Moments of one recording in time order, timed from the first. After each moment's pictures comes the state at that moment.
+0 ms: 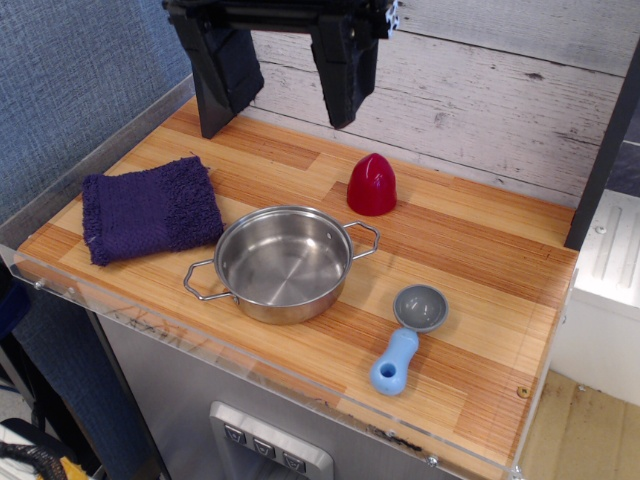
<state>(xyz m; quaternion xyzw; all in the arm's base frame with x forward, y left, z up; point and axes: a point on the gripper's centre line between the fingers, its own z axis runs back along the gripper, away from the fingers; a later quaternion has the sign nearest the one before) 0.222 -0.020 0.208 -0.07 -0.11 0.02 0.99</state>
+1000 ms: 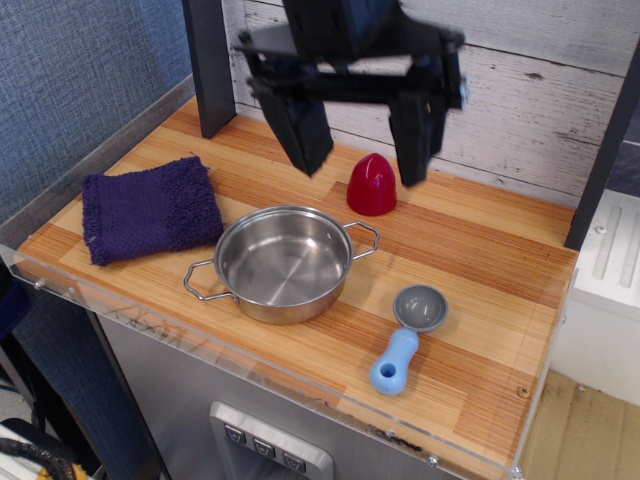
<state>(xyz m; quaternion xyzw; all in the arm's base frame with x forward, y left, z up) 0.239 -0.051 0.167 -0.09 -0.10 0.02 0.99</state>
